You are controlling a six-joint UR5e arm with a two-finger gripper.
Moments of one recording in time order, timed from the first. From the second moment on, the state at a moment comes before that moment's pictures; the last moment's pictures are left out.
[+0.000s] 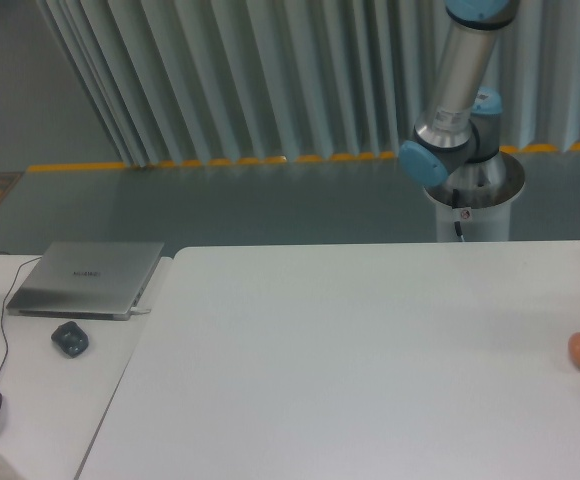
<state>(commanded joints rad) 2.93 -1.83 -1.46 -1.37 1.51 2.20</state>
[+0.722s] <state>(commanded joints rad) 2.63 -1.86 -1.45 -1.36 1.61 2.02</state>
